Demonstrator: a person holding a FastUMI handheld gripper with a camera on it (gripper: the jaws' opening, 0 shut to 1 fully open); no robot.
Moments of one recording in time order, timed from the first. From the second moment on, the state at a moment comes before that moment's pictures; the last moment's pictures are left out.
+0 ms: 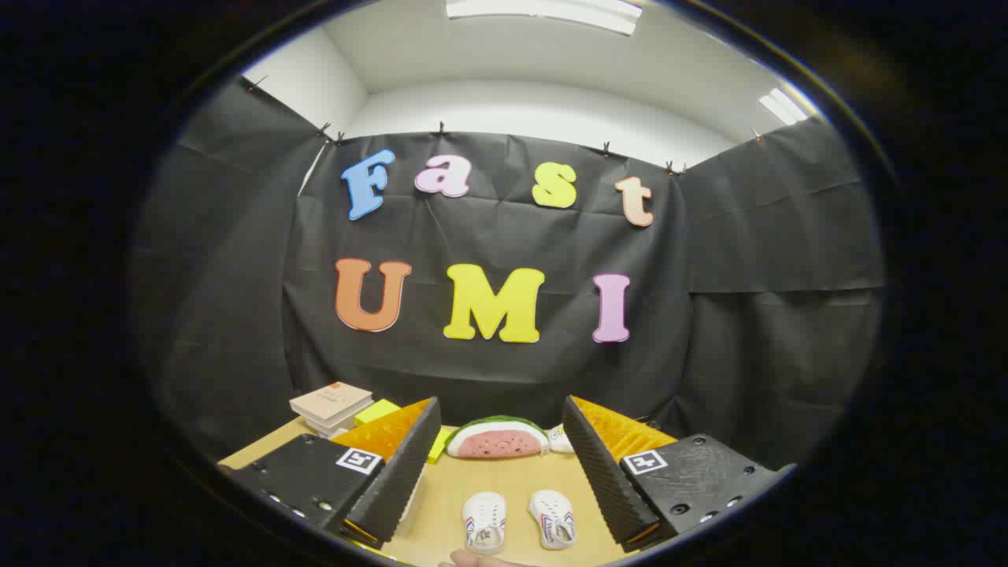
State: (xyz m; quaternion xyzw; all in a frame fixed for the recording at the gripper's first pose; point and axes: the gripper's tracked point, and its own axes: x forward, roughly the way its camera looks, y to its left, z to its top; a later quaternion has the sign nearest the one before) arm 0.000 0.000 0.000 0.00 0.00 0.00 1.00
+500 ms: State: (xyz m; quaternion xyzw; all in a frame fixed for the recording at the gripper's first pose) arm -0.001 -0.020 -0.006 0.02 0.01 0.01 1.00
